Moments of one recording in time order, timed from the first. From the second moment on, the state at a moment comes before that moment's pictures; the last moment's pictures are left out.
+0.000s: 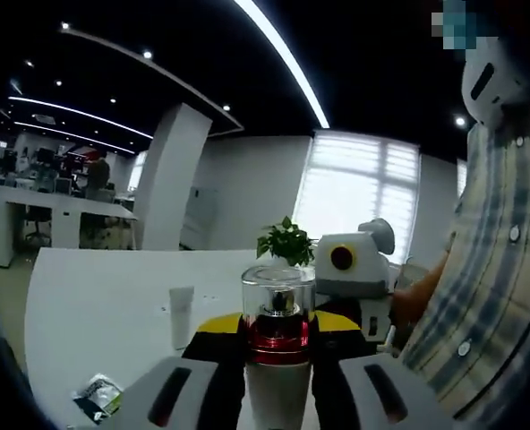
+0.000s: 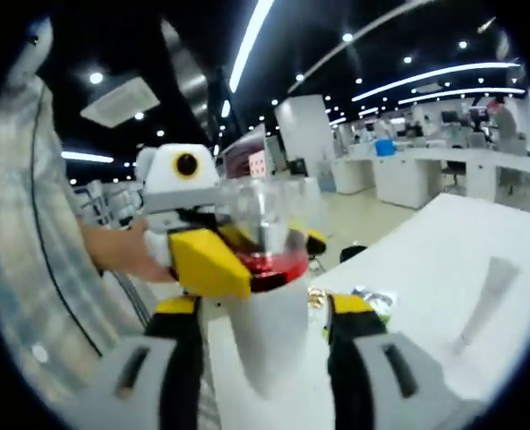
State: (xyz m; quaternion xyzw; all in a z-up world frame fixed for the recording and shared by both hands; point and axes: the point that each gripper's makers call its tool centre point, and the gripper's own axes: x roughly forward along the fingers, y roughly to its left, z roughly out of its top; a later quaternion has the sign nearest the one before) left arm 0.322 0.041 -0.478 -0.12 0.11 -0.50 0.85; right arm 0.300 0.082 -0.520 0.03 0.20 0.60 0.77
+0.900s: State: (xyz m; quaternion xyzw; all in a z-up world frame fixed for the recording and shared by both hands) left arm 0.357 0.037 -0.487 -0.11 0.13 -0.44 0.88; right arm 0.346 0.073 -0.522 0.09 0.19 0.52 0.83
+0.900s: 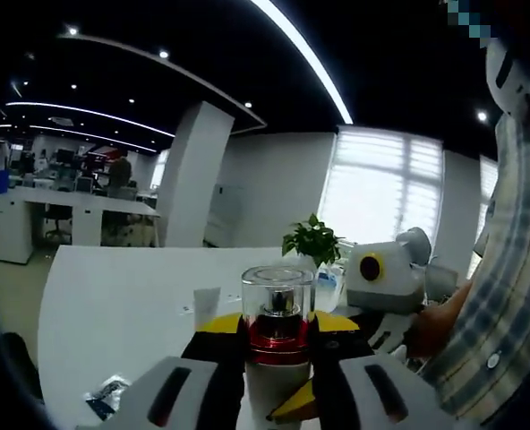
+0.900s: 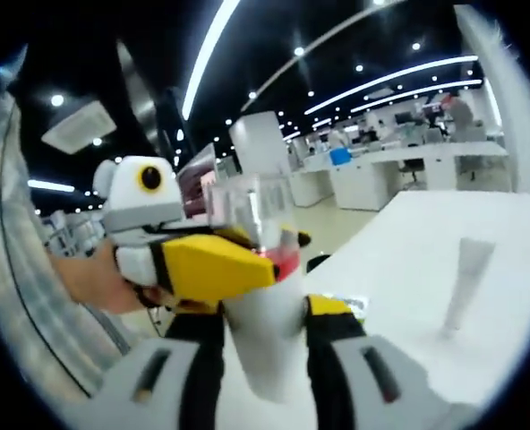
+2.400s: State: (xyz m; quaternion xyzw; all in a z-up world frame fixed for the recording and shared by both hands) left arm 0.314 0.093 -0.514 -0.13 0.13 -0.33 0.93; right arm 0.370 0.045 -0.527 0.05 0.18 0.53 0.83
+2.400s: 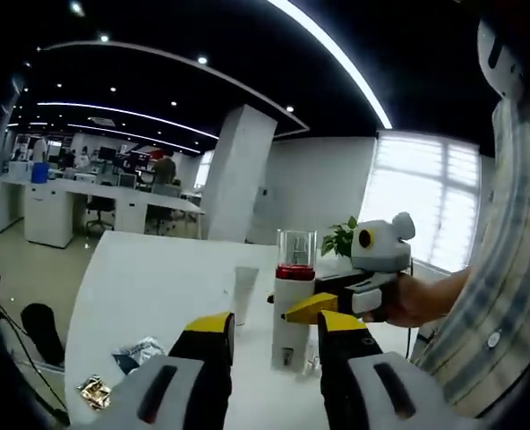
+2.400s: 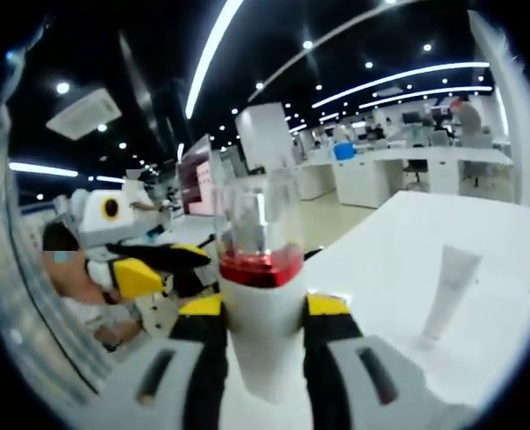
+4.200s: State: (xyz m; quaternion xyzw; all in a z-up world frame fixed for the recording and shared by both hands) left arm 0.268 0.115 -0.546 -0.14 0.16 -0.24 0.95; right arm 0.393 -0.034 -0.591 0.00 0.22 0.45 0.86
